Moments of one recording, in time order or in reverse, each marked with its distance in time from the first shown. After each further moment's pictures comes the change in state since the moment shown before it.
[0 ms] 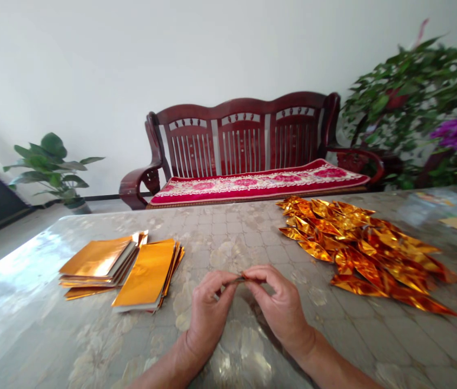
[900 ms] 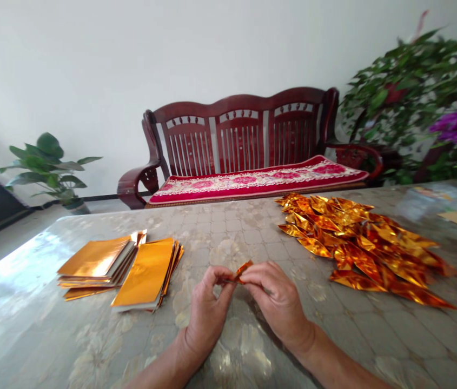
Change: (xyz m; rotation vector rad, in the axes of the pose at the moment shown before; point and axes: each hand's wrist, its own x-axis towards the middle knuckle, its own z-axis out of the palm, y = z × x) left_hand -0.002 -0.002 0.003 -0.036 0.085 0.003; right_hand 0.003 -0.005 -0.005 -0.058 -0.067 -0.141
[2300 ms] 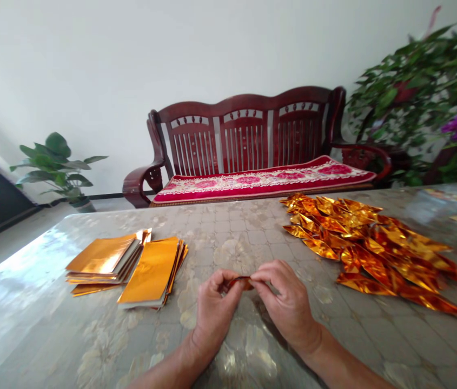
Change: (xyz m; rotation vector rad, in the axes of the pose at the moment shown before) left_hand 0.001 0.012 0.005 -0.147 -0.038 -0.376; right_hand 0.000 0.002 -0.001 -0.146 0.054 -0.043
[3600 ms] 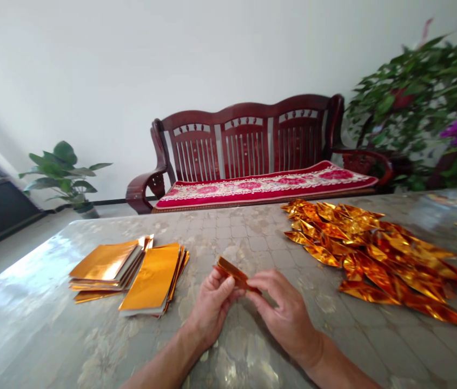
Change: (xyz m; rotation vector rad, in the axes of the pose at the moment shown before) left_hand 0.015 0.001 -0.007 -0.863 -0.215 -0.331; right_hand -0.001 -0.002 0.000 0.088 -0.068 -0.044
